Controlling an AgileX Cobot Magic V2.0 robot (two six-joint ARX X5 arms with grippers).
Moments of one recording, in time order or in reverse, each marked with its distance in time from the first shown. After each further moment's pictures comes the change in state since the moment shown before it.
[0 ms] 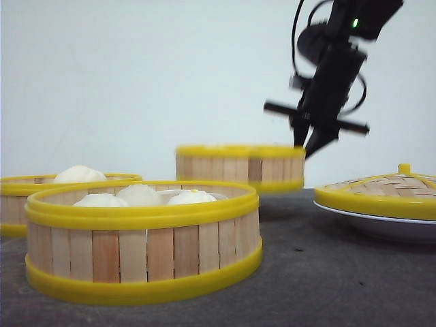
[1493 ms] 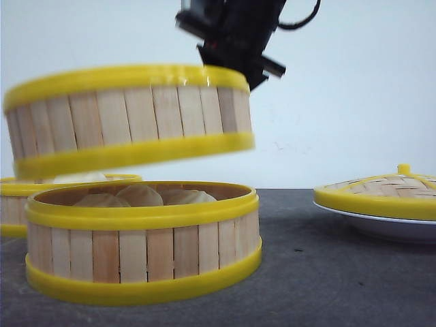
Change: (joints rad) left arm 0.000 -0.147 0.000 -0.106 0.002 0.018; right arm 0.396 -0.092 0.026 -0.333 -0.073 -0.380
